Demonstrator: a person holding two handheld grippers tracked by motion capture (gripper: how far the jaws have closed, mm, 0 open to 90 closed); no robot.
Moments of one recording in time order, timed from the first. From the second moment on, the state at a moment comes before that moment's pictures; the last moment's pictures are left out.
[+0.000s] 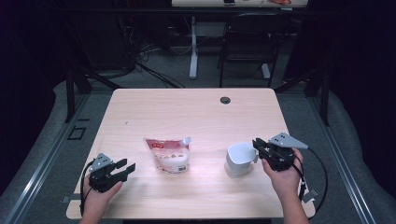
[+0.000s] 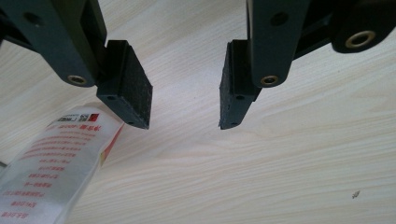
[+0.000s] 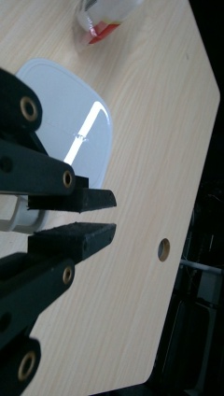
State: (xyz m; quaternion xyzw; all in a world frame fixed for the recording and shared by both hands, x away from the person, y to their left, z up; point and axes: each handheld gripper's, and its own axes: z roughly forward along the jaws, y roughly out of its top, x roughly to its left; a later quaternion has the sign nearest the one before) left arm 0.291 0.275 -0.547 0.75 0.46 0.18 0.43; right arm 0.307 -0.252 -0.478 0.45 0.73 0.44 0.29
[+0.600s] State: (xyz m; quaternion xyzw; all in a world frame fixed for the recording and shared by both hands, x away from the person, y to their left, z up) left arm 0.291 0.275 -0.547 0.75 0.46 0.18 0.44; right arm 0.305 -0.245 -0.487 0.44 0.75 0.41 0.28
